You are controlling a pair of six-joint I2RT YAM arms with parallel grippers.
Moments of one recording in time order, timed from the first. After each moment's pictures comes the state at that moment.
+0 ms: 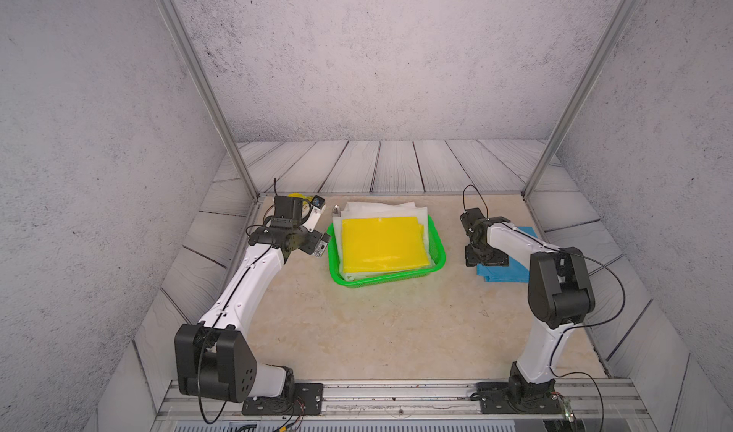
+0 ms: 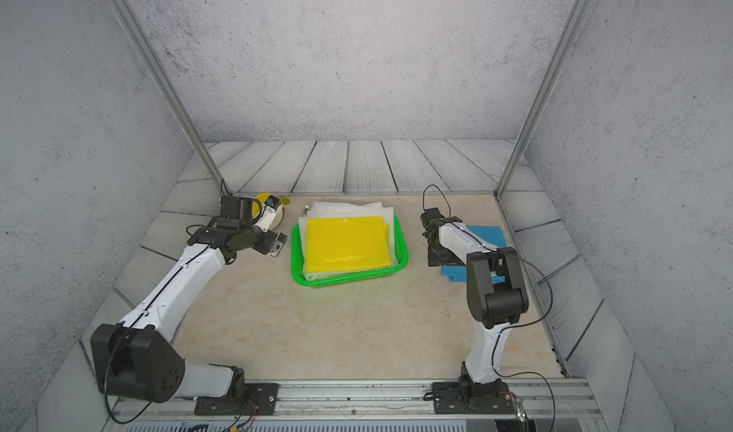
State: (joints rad) left arm -0.16 1.39 1.21 -0.64 -0.01 0.38; right arm 0.22 1.90 1.35 -0.92 0.46 0.36
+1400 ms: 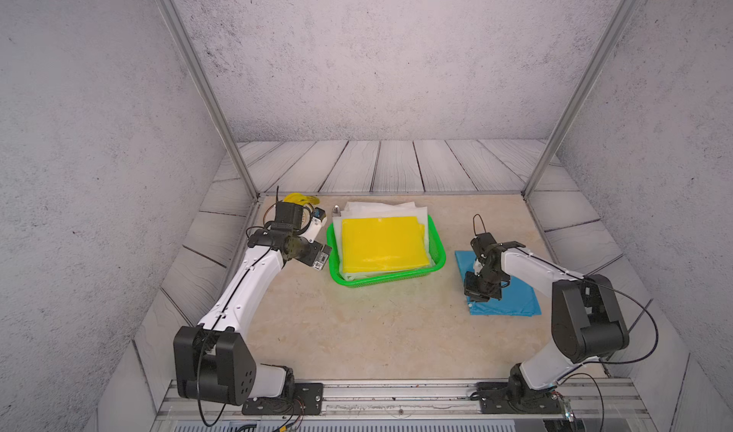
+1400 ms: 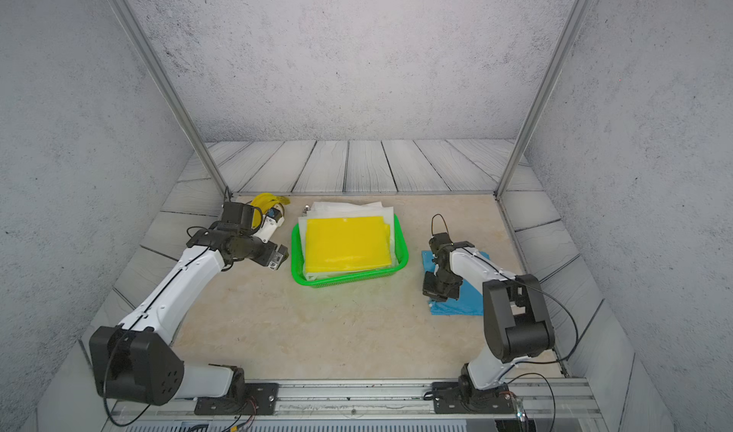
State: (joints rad) left arm -0.15 1.38 1.20 -0.81 0.13 0.33; right arm 0.26 1.59 0.96 -0.93 -0.16 0.45
